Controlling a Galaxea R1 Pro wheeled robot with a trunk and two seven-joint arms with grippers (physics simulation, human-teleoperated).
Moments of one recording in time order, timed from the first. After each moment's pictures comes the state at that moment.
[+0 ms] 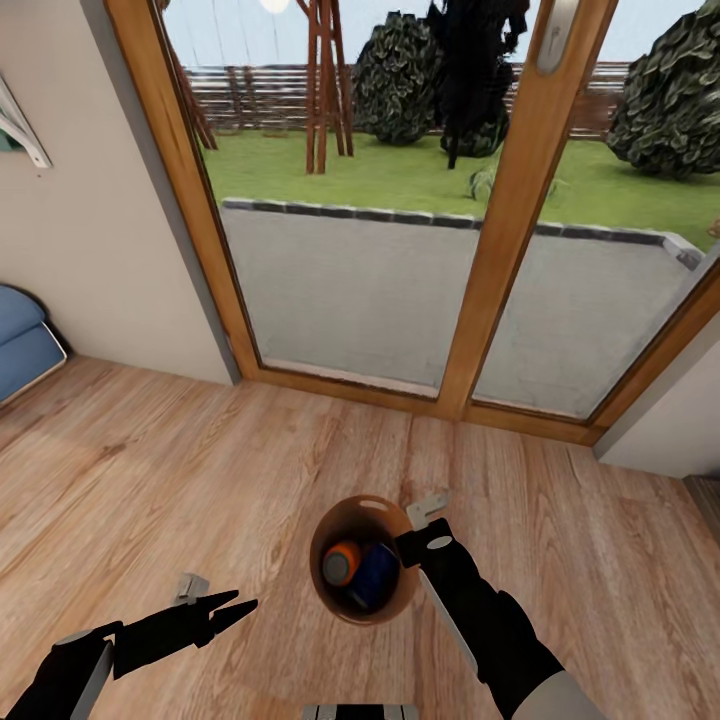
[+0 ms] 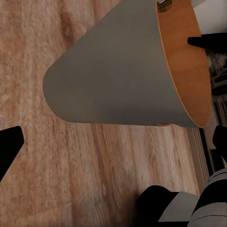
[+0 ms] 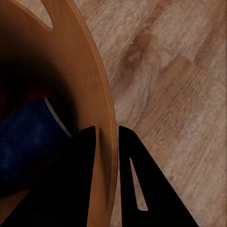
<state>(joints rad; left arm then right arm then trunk) -0.31 0.19 0.27 -0.90 0.07 0.38 -1.18 -0.50 0.07 0.40 -1.10 0.01 0.71 -0.18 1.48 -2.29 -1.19</state>
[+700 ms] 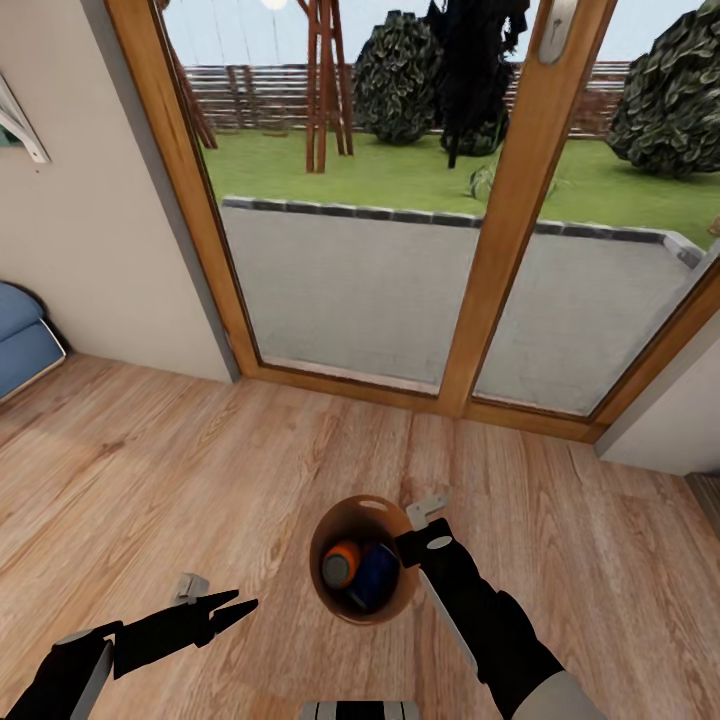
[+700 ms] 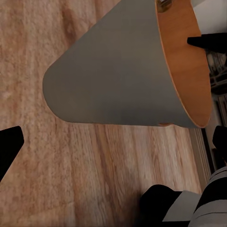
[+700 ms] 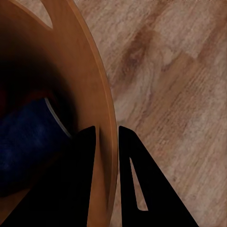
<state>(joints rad) -0.31 0.19 0.26 -0.90 0.07 0.38 -1.18 -0.50 0.07 0.40 -1.10 0.01 0.71 -0.18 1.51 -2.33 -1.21</state>
